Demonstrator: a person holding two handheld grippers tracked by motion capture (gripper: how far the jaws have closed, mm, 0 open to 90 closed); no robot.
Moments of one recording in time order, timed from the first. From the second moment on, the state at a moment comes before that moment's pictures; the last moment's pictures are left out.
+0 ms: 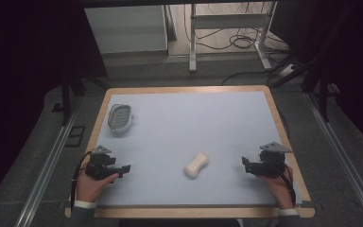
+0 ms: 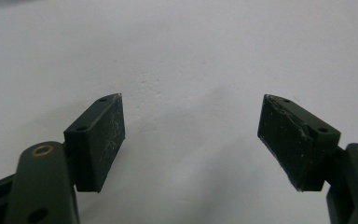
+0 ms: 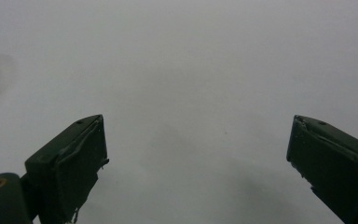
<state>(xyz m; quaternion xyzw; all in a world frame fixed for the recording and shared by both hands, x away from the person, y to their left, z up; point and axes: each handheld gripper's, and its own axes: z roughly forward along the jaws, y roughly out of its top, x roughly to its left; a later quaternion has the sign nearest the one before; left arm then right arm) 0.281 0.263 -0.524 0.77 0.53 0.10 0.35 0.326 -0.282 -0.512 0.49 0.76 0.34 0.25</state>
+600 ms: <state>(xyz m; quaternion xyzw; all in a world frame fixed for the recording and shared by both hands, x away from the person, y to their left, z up) 0.276 0.262 -0.518 0.77 0.52 0.11 0.35 0.325 -0.286 -0.510 0.49 0.76 0.34 0.26</state>
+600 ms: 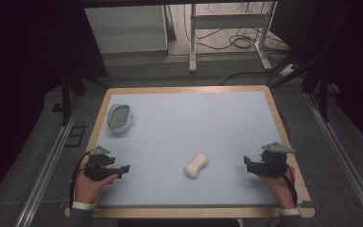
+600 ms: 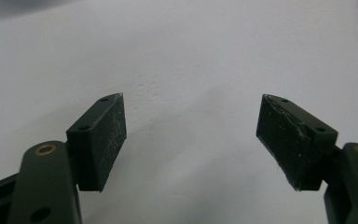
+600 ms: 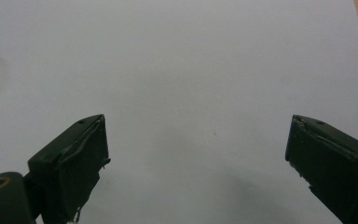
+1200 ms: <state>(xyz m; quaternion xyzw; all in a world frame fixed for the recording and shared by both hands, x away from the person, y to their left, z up) 0.278 0.248 -0.507 0.78 0.51 0.11 0.35 0.324 -0.289 -0.507 0.50 0.75 0.35 0.27</state>
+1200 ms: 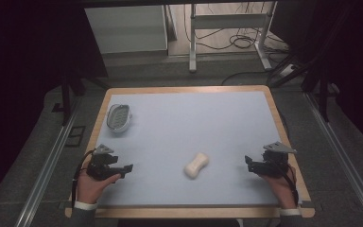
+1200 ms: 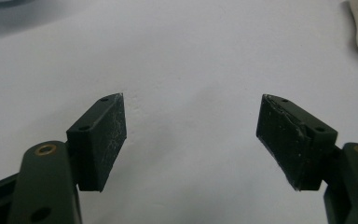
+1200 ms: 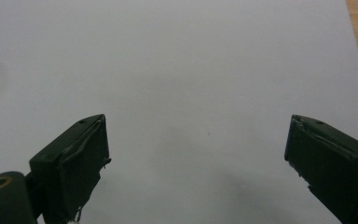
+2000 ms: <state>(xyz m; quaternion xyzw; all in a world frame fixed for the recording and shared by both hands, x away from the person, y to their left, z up) 0.288 0.207 -0.476 0.80 0.47 0.11 0.35 0.323 -0.291 -0.504 0.50 0.75 0.35 0.27</state>
